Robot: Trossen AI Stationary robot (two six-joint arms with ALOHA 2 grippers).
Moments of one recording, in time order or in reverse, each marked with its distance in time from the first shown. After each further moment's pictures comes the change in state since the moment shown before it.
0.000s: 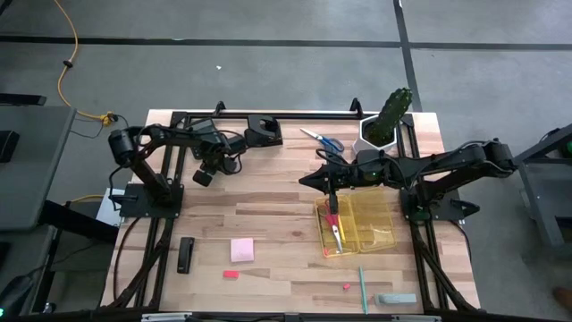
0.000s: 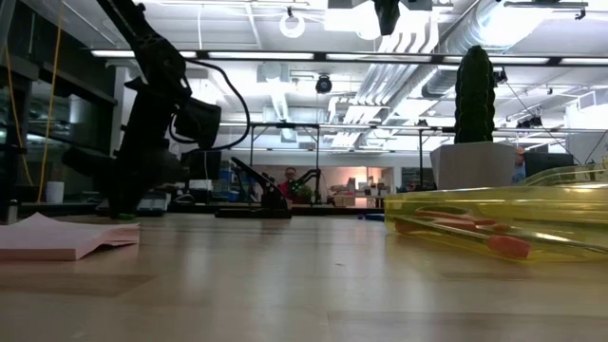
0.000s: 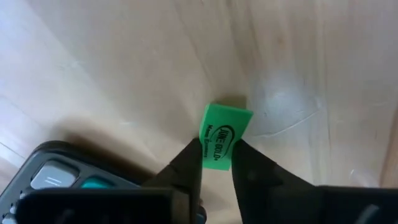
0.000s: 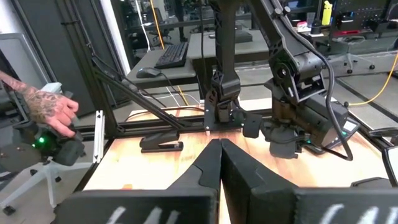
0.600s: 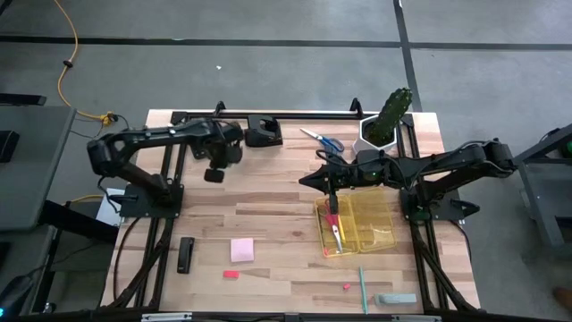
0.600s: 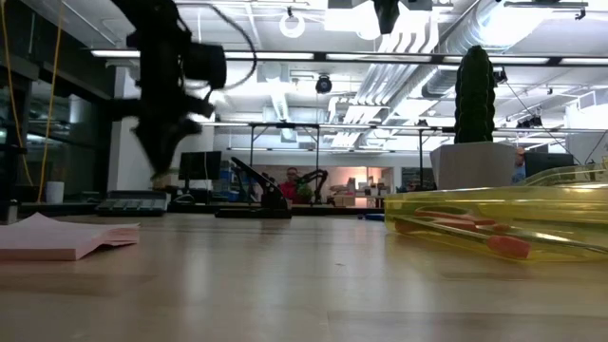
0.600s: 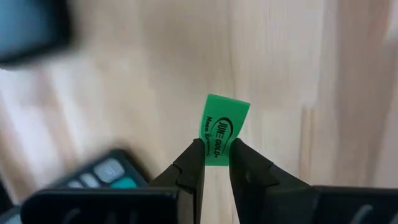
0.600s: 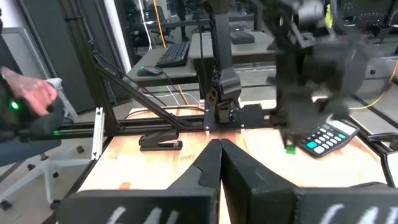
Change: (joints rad) left arm -0.014 -0.216 0.150 -0.083 0.210 -0.264; right arm 0.000 0.000 0.000 0.000 -0.008 -0.028
